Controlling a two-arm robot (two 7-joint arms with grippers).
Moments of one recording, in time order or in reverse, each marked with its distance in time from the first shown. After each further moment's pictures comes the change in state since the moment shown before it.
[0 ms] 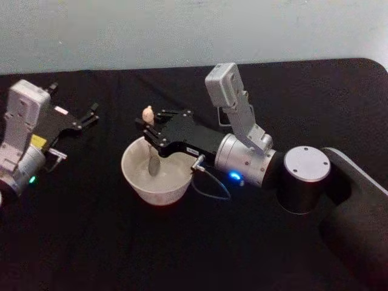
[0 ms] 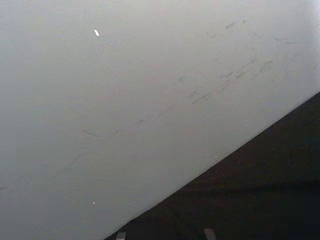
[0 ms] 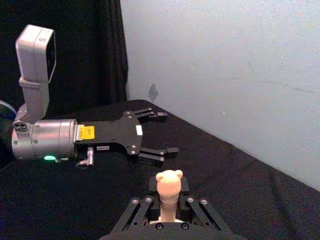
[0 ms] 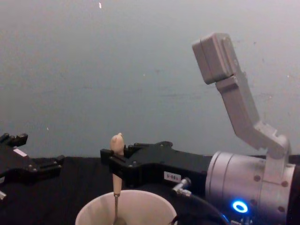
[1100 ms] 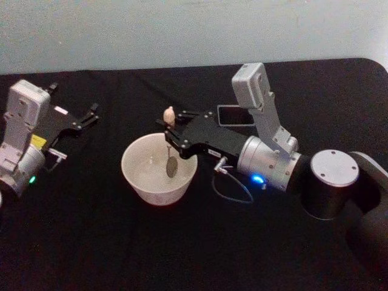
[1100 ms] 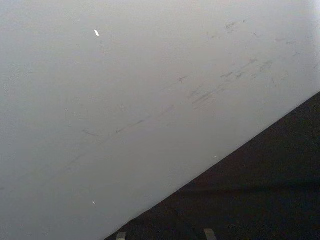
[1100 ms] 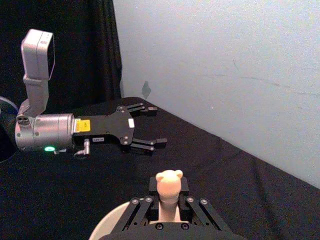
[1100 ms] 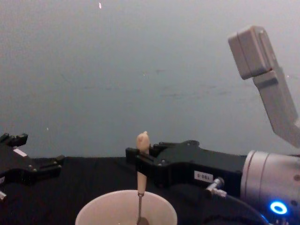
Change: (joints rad) left arm 0.000 0.000 0.000 0.000 0.000 0.000 0.000; right arm -0.064 0.071 0.054 -0.102 0.019 0.034 0.007
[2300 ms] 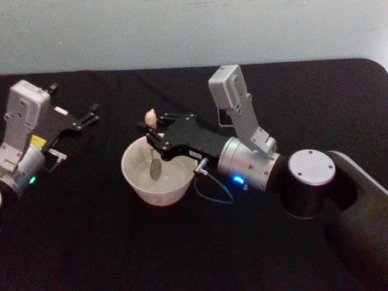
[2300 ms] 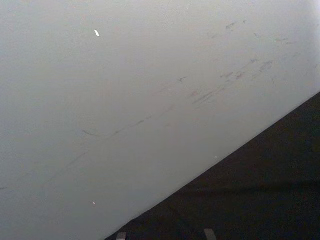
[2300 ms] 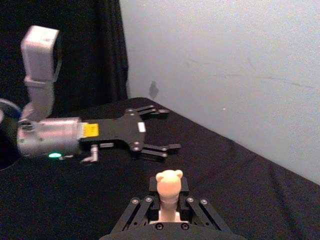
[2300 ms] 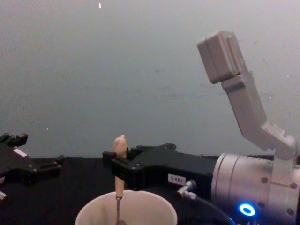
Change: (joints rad) left arm 0.000 0.000 0.000 0.000 0.000 0.000 0.000; right arm 0.039 -0.053 -0.048 0.056 -0.011 -0.003 -0.018
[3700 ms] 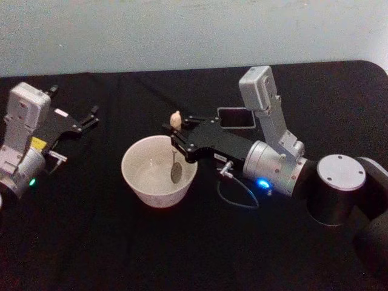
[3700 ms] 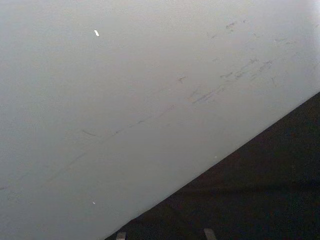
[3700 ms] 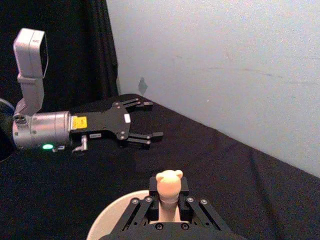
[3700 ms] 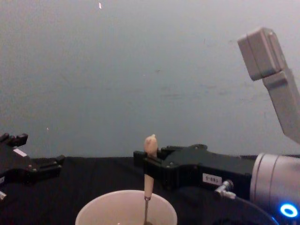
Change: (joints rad) left arm 0.000 0.000 0.000 0.000 0.000 0.000 0.000; right arm -0.062 0.068 0.063 -0.083 0.035 0.040 0.005
